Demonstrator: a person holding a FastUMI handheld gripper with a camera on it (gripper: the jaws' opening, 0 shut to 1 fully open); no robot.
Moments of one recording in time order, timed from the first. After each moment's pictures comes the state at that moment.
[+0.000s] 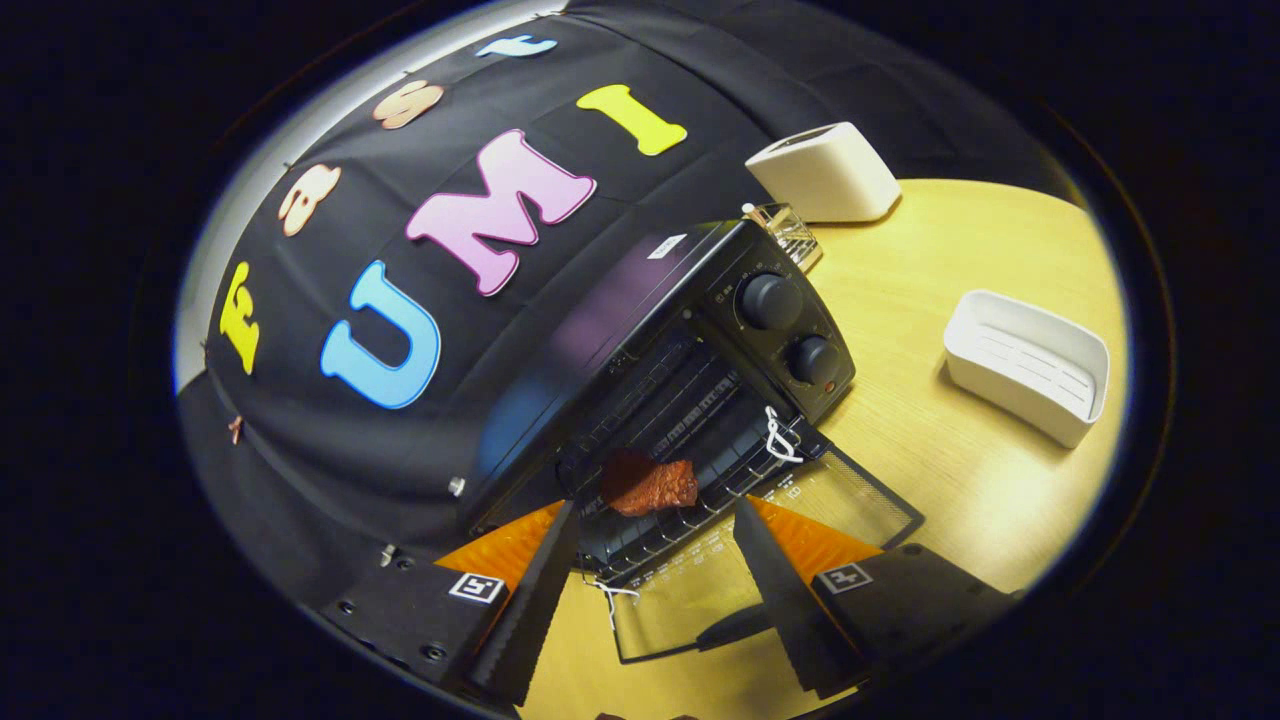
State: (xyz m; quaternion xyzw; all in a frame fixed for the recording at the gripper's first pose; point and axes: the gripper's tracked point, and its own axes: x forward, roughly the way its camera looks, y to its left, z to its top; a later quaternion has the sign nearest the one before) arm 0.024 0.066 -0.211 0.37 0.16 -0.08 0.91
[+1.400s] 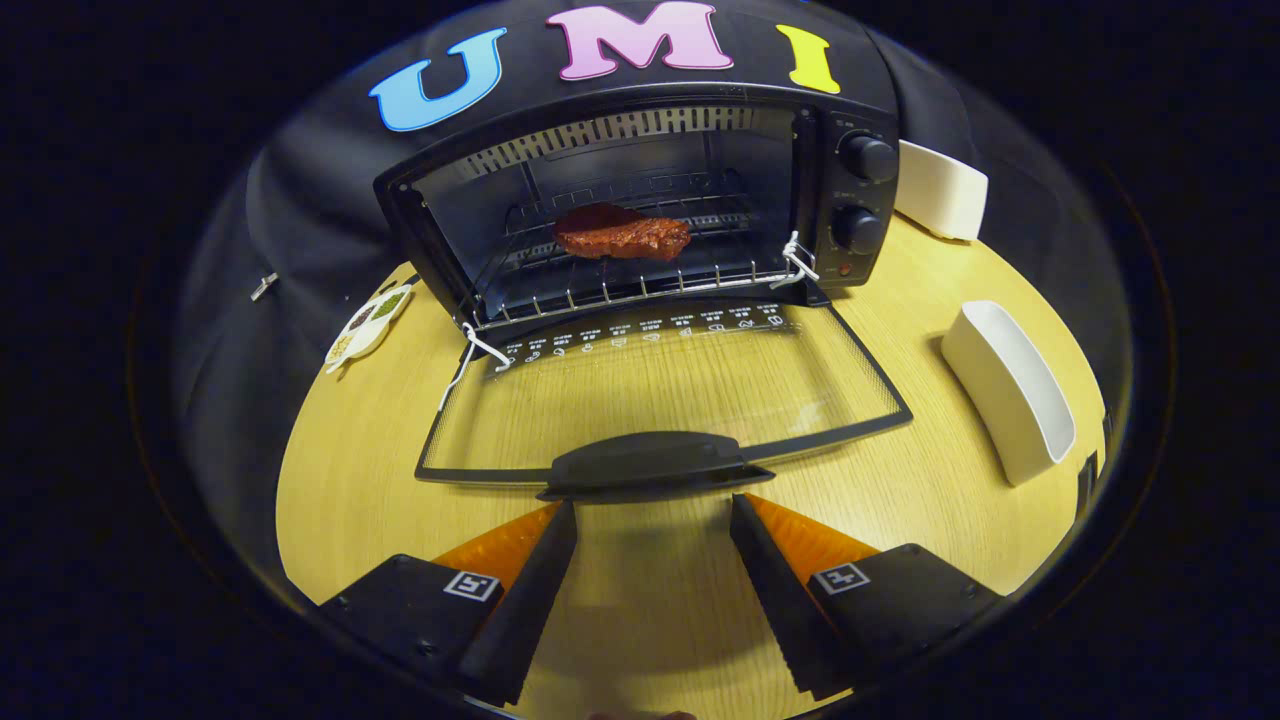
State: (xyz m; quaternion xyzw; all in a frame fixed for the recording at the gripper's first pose) arm -0.046 0.105 -0.349 0.06 0.40 -0.05 0.92
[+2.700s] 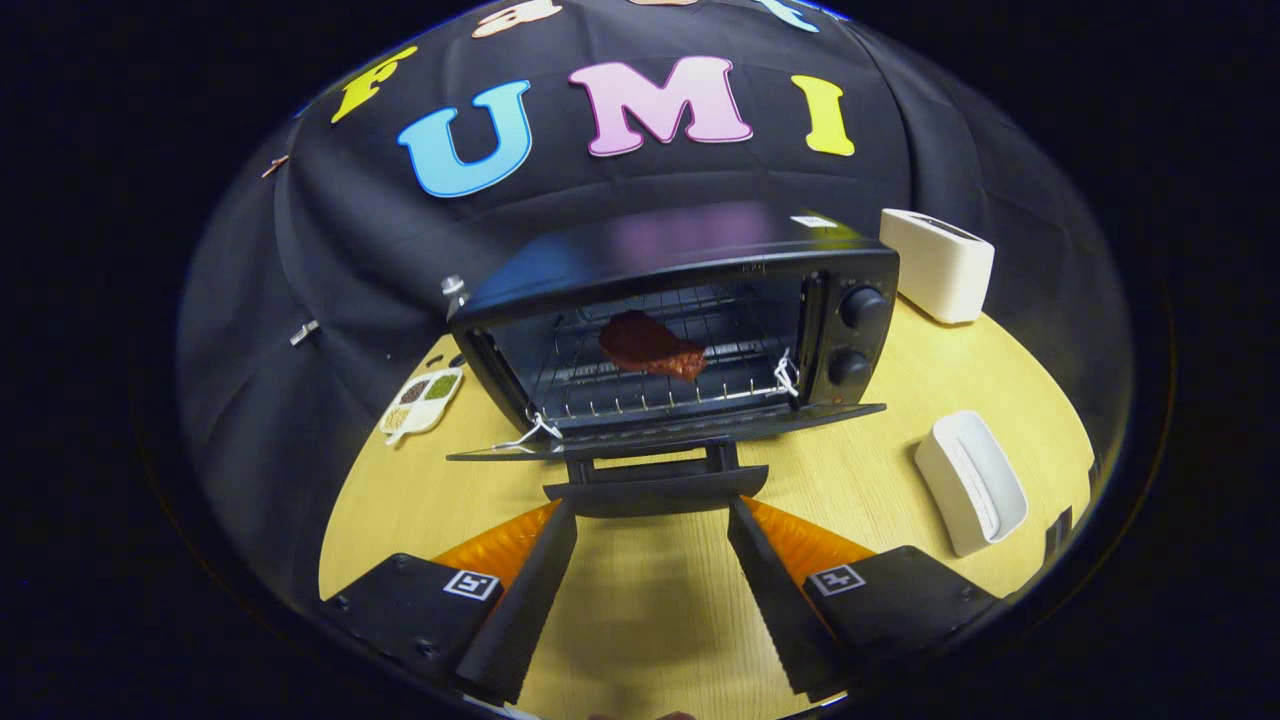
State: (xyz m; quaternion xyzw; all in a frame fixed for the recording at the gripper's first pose) arm -0.017 0.110 -0.240 0.08 0.28 -0.03 0.96
